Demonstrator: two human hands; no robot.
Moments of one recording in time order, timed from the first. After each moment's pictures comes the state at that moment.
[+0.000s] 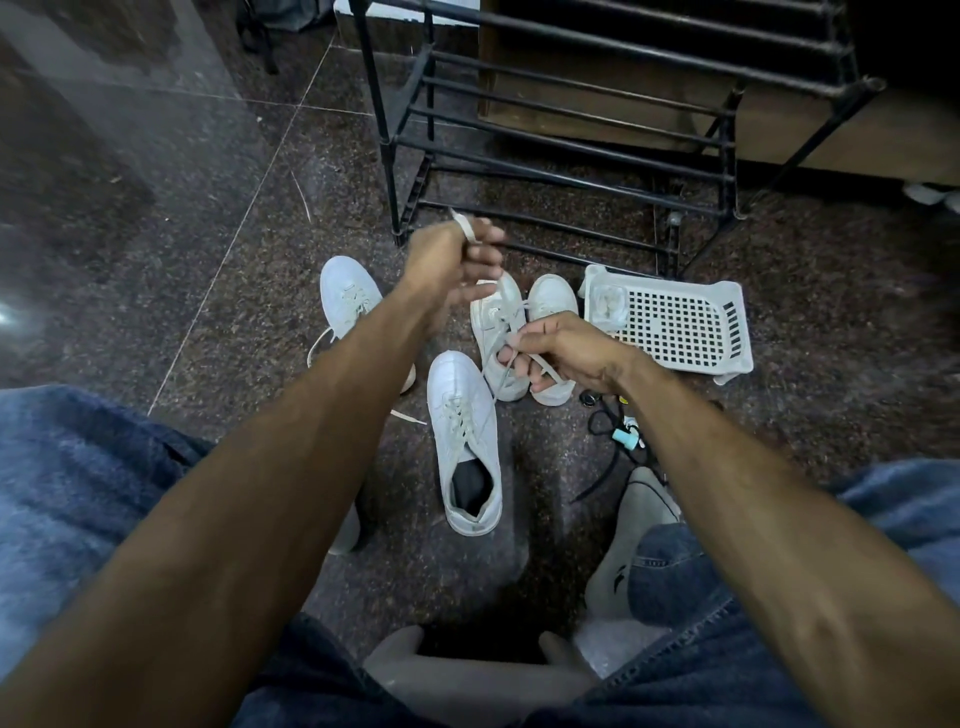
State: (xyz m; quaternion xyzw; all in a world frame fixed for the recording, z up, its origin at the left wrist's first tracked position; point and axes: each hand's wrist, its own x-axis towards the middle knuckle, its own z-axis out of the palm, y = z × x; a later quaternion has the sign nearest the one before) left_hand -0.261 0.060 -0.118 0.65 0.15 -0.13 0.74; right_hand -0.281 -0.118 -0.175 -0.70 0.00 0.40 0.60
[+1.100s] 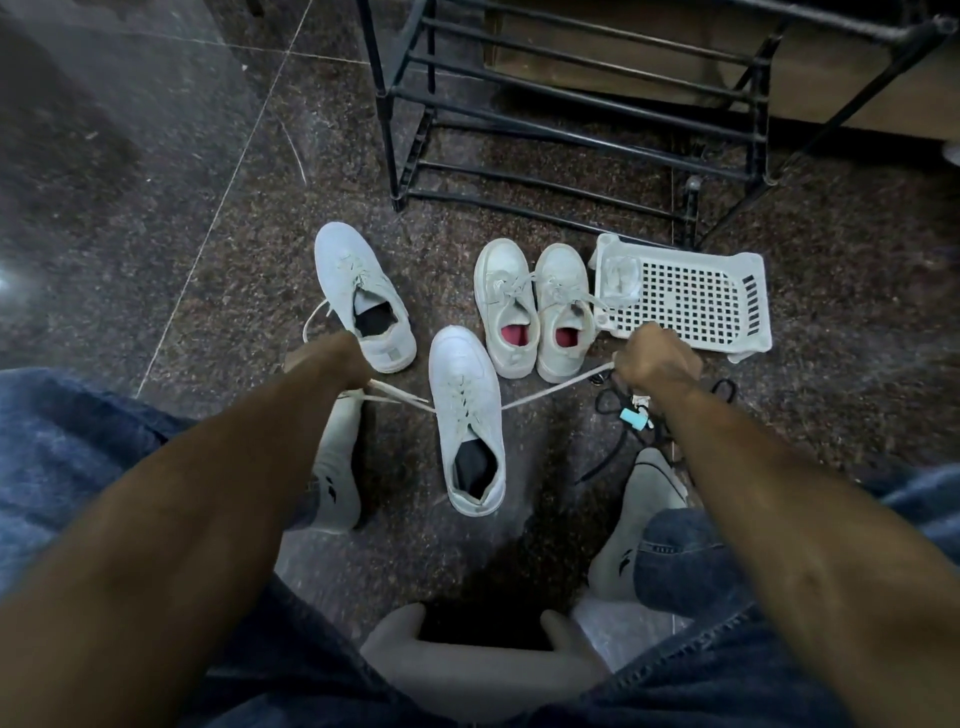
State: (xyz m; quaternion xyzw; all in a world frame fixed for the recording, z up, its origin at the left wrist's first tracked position) left_hand -0.287 0.183 -0.263 0.94 0.13 -0.31 0.07; right_hand -0.279 -0.184 -0.242 -0.96 0.18 0.22 0.08
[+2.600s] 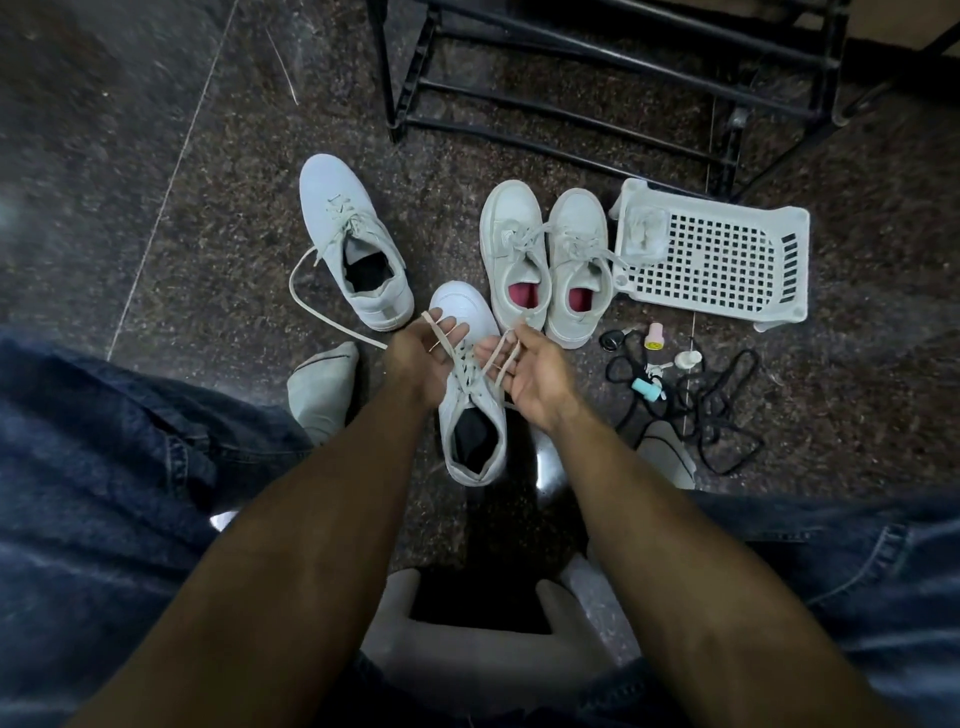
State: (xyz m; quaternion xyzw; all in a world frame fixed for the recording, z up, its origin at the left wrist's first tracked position) left_hand -0.320 0.078 -0.296 0.32 0.47 -0.12 0.81; right_hand -0.328 -0.066 -0.288 -0.44 0.31 0.28 0.79
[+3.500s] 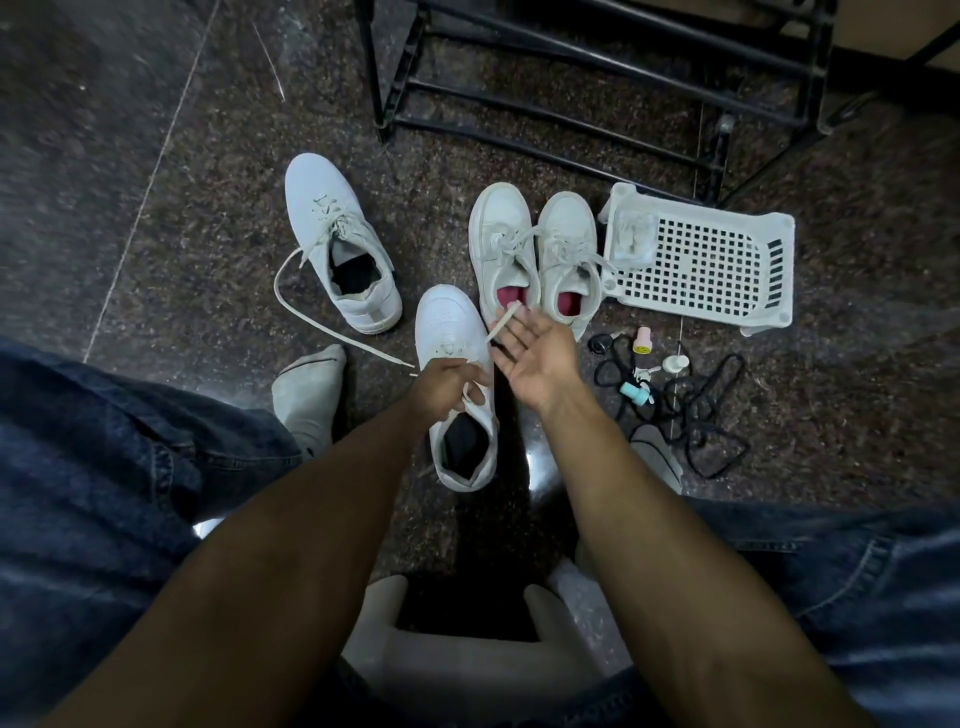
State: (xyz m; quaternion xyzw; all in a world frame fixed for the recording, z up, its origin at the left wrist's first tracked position) left_hand -0.335 0.059 -0.308 0.71 0.24 -0.35 0.56; right_hand -0.302 -0.071 -0.282 -0.37 0.39 0.23 0.81
